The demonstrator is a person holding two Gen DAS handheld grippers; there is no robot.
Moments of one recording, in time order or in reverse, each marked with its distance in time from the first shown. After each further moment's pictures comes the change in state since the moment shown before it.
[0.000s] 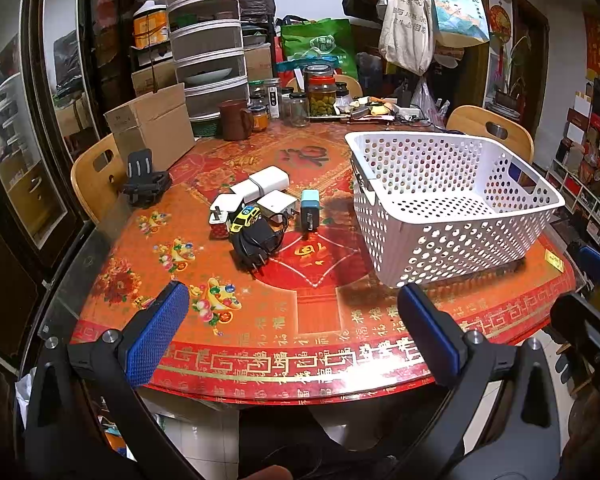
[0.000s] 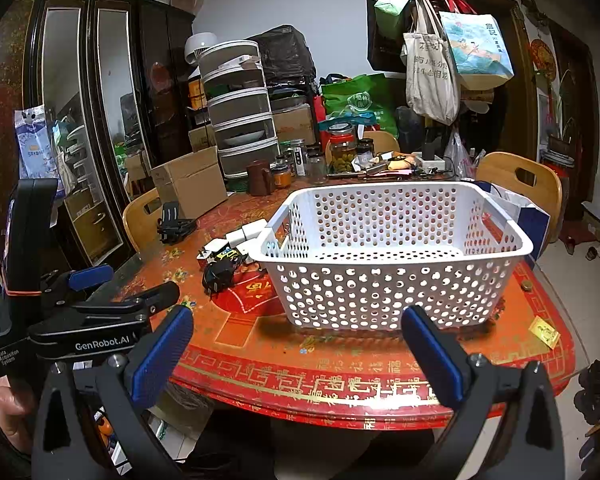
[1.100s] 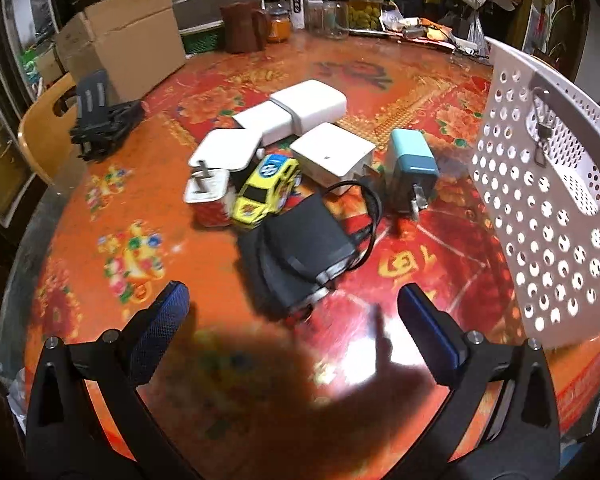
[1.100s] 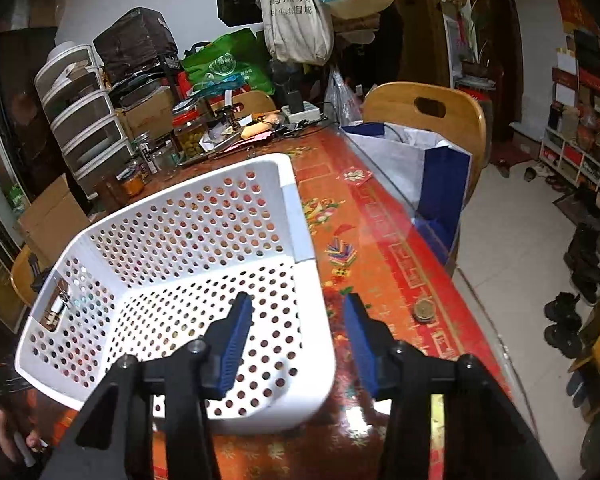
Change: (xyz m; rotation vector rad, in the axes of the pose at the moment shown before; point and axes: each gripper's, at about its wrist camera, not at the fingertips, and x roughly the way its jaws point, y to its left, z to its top) left arm 0.234 0.054 0.026 -0.034 0.292 0.023; right arm 0.115 -0.228 0.044 0.267 0.172 -0.264
